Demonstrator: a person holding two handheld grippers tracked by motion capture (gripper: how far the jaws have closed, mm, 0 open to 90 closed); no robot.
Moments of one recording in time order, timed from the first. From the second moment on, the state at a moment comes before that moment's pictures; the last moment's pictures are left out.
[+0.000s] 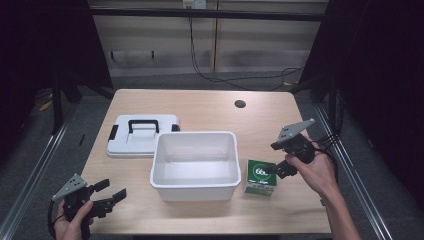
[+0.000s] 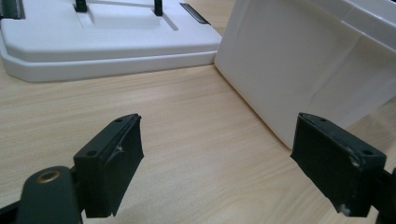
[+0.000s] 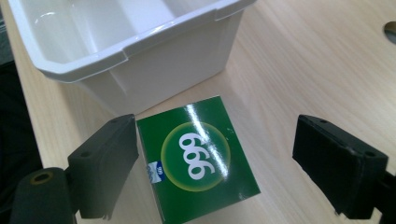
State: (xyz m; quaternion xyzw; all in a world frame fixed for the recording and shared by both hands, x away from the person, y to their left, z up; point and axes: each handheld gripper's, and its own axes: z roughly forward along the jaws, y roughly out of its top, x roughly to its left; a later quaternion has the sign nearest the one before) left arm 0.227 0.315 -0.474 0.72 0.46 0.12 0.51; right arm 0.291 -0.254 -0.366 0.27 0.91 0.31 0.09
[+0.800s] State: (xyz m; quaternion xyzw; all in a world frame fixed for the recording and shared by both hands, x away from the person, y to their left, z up) left arm 0.226 0.316 -0.474 0.72 0.46 0.12 0.51; right arm 0.308 -0.223 -0.375 0.19 0.96 0.19 0.03
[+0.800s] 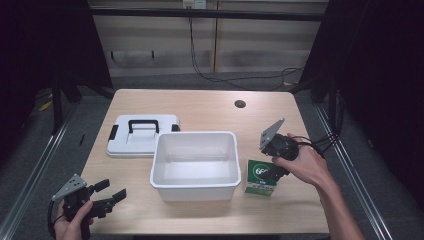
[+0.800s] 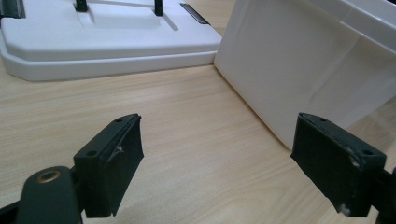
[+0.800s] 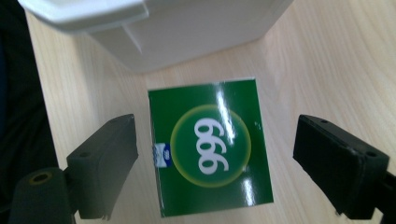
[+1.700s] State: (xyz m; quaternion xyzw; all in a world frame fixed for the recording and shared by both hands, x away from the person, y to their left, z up) left arm 0.227 0.316 -0.474 0.72 0.45 0.12 0.51; right arm 0.320 -0.215 -0.403 0.13 0.99 0.10 -0.01
